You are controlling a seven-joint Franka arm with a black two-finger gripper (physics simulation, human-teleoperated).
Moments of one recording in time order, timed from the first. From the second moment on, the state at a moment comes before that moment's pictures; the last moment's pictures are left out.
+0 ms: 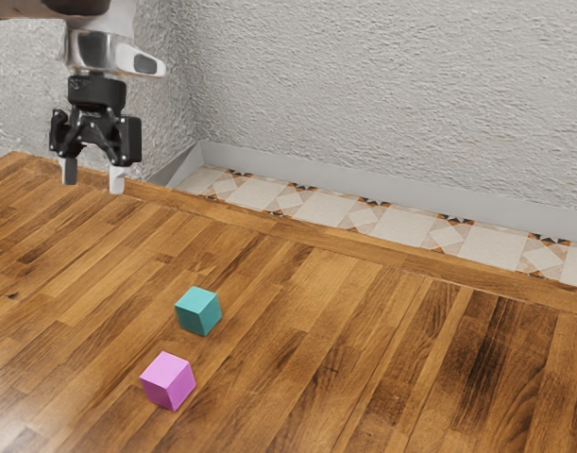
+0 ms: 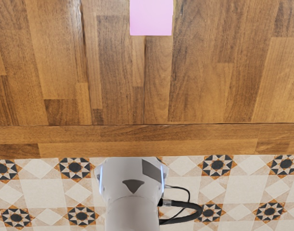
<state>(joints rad) -0.07 0.04 0.10 -1.44 -0.06 0.99 -0.01</state>
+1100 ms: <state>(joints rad) 0.00 0.11 0.00 -2.21 -0.03 2.31 0.00</state>
